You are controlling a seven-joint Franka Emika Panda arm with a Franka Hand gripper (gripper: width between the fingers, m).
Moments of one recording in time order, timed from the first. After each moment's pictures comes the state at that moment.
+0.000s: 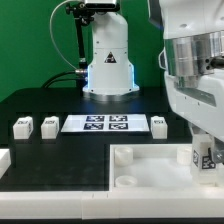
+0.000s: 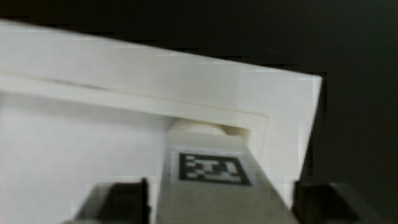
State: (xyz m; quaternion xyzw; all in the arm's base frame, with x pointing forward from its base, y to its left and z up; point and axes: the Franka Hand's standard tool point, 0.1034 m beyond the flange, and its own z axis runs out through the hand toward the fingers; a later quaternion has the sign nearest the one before) arm 0.638 0.121 0.070 -0.79 0.60 0.01 0.08
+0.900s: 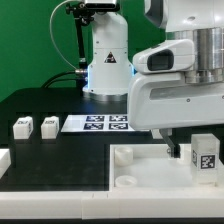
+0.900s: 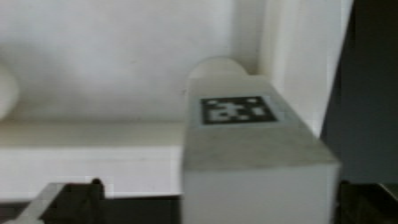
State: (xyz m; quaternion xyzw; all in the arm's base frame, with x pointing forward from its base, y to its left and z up) arm 0.646 0.112 0.075 -1.00 0.03 -0.05 0.04
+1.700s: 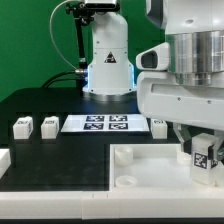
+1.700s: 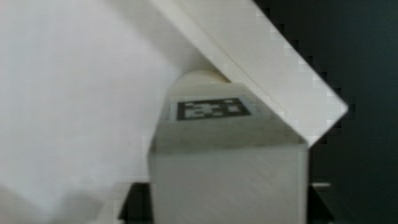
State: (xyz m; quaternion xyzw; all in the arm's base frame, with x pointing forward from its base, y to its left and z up) arm 0.641 0.106 0.071 -0.82 0.56 -0.01 0.06
